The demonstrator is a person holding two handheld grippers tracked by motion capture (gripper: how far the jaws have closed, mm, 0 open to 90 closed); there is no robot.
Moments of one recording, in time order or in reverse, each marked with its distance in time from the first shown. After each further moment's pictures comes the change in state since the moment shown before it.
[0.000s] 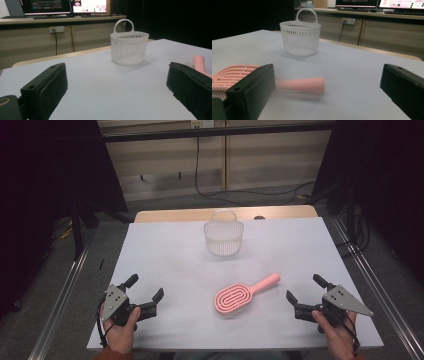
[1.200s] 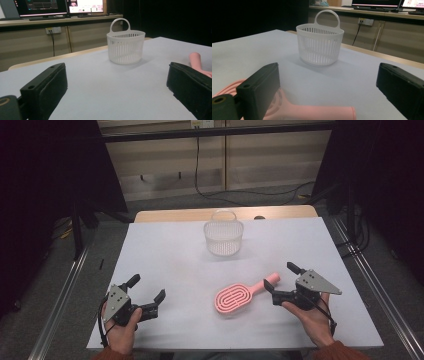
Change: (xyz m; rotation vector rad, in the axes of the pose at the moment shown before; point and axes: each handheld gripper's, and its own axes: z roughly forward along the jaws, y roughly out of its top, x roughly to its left) left arm -0.003 0.000 0.002 0.008 -0.024 0.029; right arm 0.025 0.019 0.056 0.011 0.106 -0.041
